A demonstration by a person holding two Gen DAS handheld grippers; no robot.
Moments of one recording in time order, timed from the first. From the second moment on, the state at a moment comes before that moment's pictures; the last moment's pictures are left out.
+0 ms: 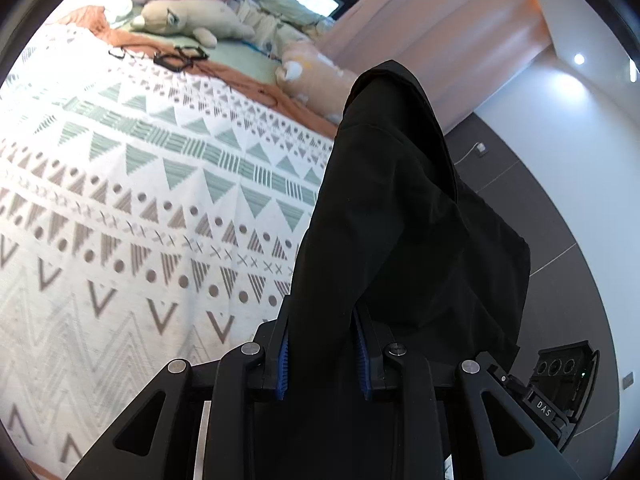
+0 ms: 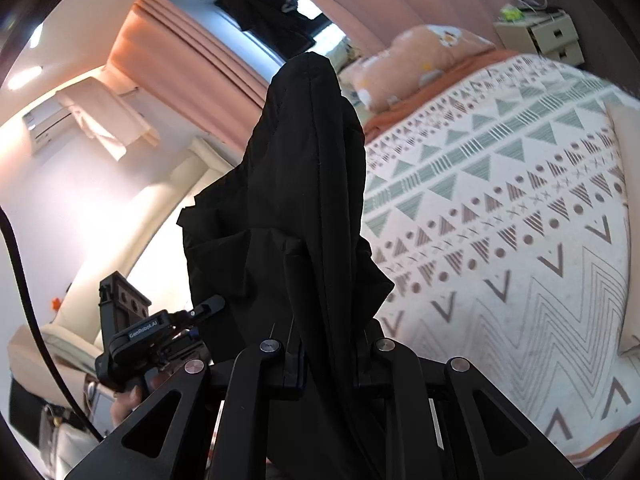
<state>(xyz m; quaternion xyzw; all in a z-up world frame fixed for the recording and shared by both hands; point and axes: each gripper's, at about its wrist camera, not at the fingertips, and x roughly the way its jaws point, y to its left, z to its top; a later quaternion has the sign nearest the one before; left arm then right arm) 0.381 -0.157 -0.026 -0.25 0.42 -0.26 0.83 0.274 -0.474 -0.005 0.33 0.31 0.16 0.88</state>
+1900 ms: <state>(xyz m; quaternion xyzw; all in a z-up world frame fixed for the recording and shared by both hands) 0.249 0.399 0.077 -0.26 0.30 0.07 0.91 0.306 0.148 0.080 0.16 0.35 0.53 0.76</state>
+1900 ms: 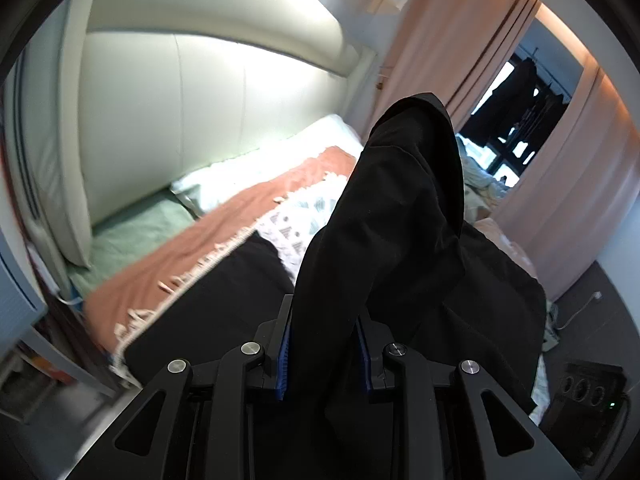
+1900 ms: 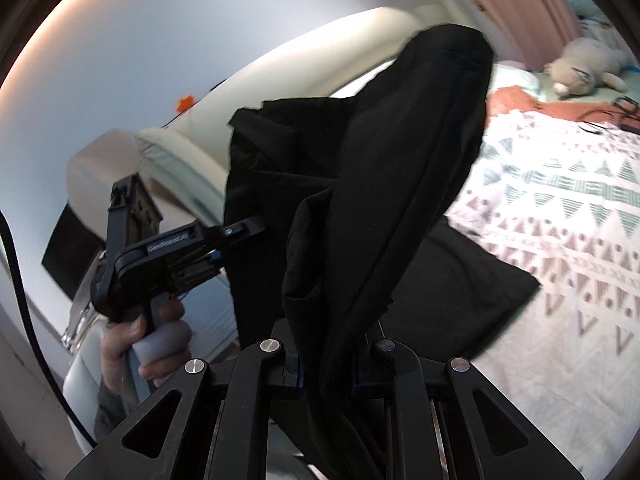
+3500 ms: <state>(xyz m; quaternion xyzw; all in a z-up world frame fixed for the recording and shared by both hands) 0.231 0.445 -0.110 -0.33 0.33 0.29 0.84 0.428 0.226 -0.148 0.13 0.52 0.43 0.72</state>
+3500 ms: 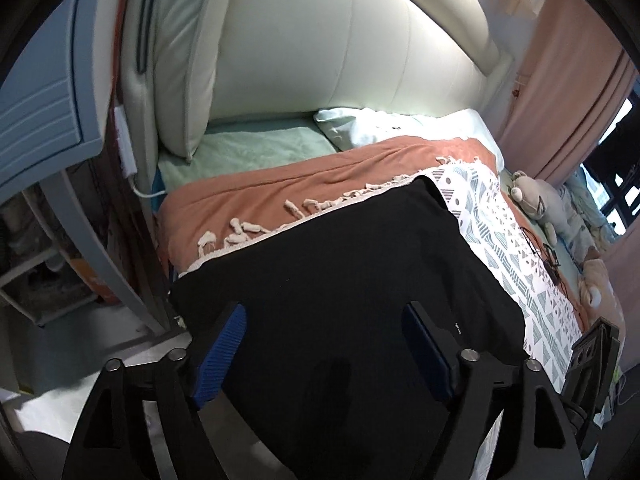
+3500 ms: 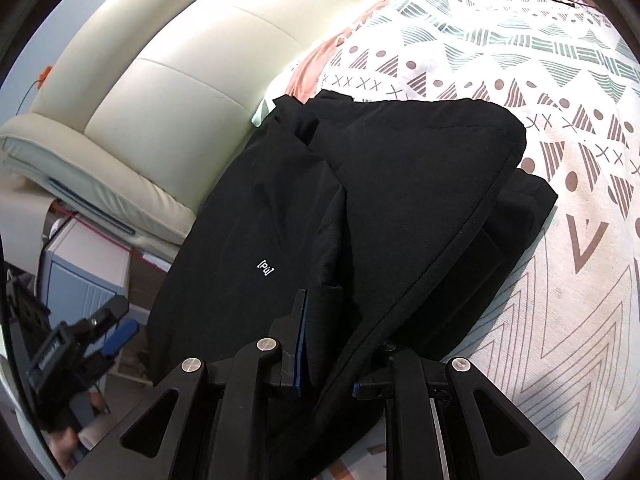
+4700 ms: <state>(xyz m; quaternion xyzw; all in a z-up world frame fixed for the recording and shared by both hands) 0.231 0.426 -0.169 -0.35 0.37 0.28 0.81 0.446 0.177 -0.167 0.13 0.52 0.38 0.76</state>
